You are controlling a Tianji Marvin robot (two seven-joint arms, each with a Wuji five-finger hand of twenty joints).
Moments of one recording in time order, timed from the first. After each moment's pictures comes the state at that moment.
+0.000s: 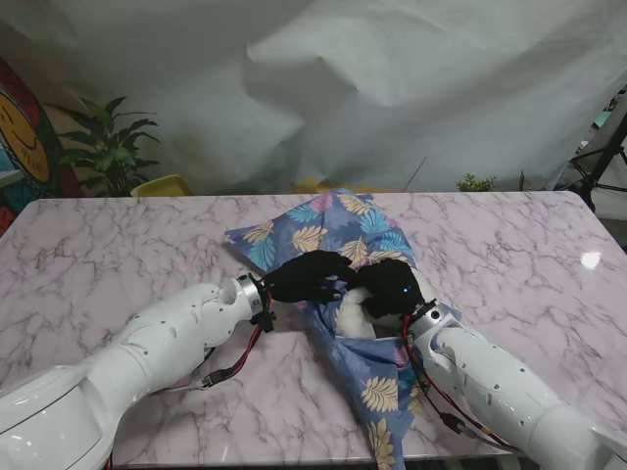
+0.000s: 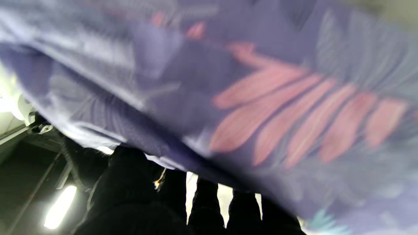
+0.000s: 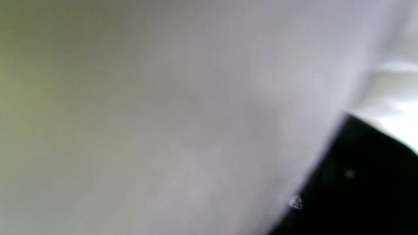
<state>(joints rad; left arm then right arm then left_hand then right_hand) 0.79 -1.35 -0.43 -0.54 0.47 -0.76 0.29 -1.04 -1.14 0.61 -0.82 -0.99 -0.24 -0.93 0.92 0.07 -0.04 -0.07 0.28 0.03 0.38 0.36 0.23 0.00 0.22 0.32 0.12 0.06 0.18 0.31 -0.02 -0.03 0.19 0.30 0.63 -0.92 1.17 -0.35 0.90 -0.40 1.09 0.44 1.14 -0.18 0.72 0.35 1.22 -0.10 0.56 0.57 0.89 0.07 1.20 0.43</state>
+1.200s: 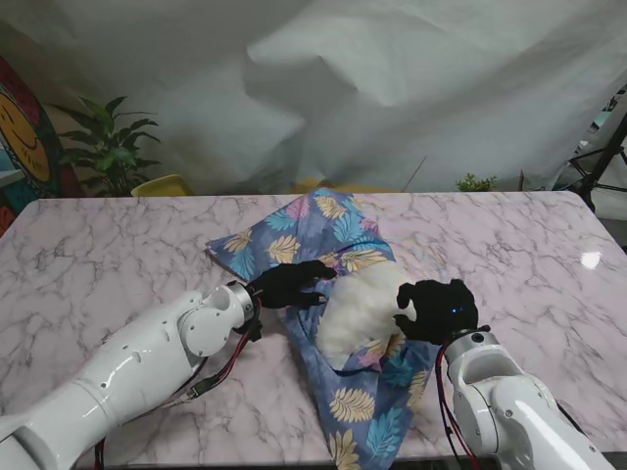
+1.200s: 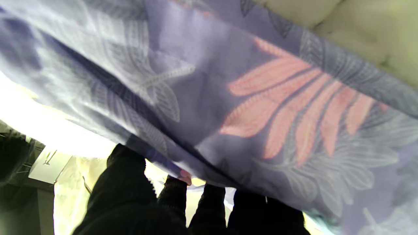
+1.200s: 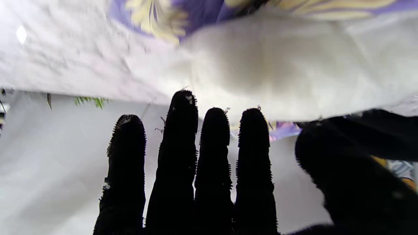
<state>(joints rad) 0.99 -1.17 -0.66 -1.01 0.48 -0.33 -0.01 -1.77 -1.05 1.28 -1.92 -1.23 0.25 0.12 0.92 0.07 -0.04 -0.06 0.21 0.08 0.25 0.37 0.20 0.13 0.16 0.35 0.29 0.20 0.23 0.35 0.06 0.09 0.36 0.32 0.27 -0.40 1.00 -0.20 0.61 -0.16 0.86 0.28 0.83 -0.04 0.66 0.39 1.00 -0.01 0.37 0.39 0.48 0.23 1.08 0.31</state>
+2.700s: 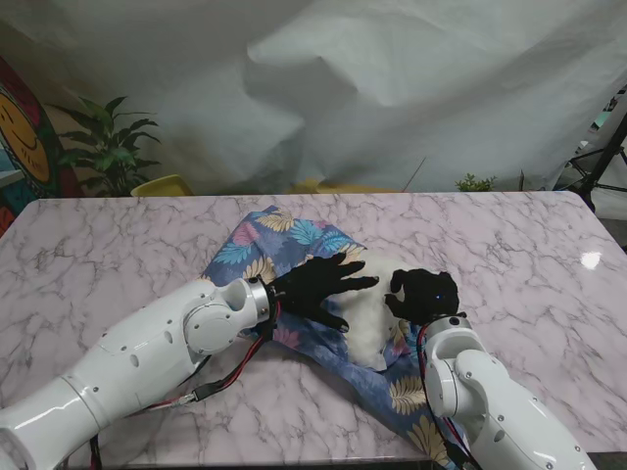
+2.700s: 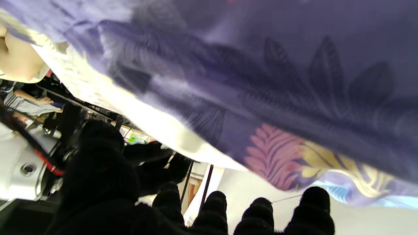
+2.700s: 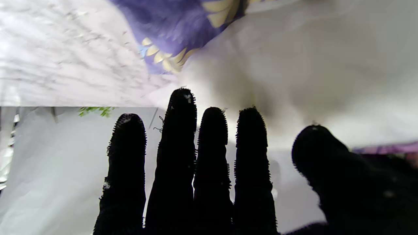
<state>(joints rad) 0.97 -1.12 -0.59 -1.22 0.62 -0.43 -0.06 -1.52 -1.09 1.09 -1.58 -1.06 0.36 -0.12 0.79 -0.16 -0.02 -0.05 0.17 -0.03 -0.03 0.00 0.13 0.13 -0.01 0.03 0.03 0.26 0.00 0.07 0.02 0.43 0.11 0.33 0.28 -0.34 0.96 -0.18 0.61 -0.14 0.86 0.26 0.82 -0.02 0.67 0.36 1.01 0.00 0.35 0.41 0.49 0.22 1.09 0.32</state>
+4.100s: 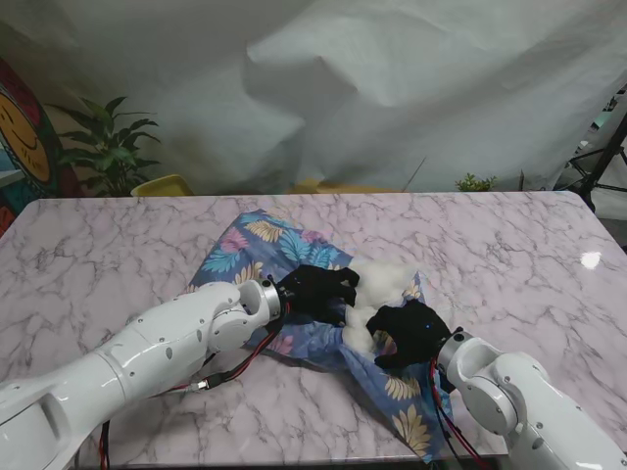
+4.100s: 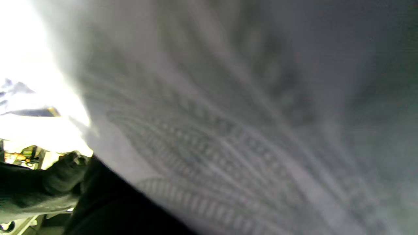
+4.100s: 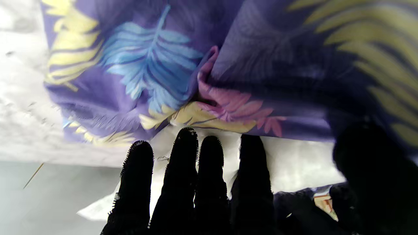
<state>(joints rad) 0.83 -1.21 -0.38 -0.97 0.76 -0.38 0.20 -1.59 -1.01 1.20 -1.61 -1.08 -0.24 0.17 0.97 -0.22 -0.02 -0.08 0.43 -0.14 1.09 0.46 0.15 0.02 0.60 0.99 0.48 -0.04 1.03 1.03 0.46 -0.04 1.34 0.56 0.10 -0.43 0.90 -0.18 0.43 -0.17 0.71 0.26 0.43 -0.01 0.66 0.35 0.55 -0.08 0.39 0.30 0.16 0.08 0.97 0.28</state>
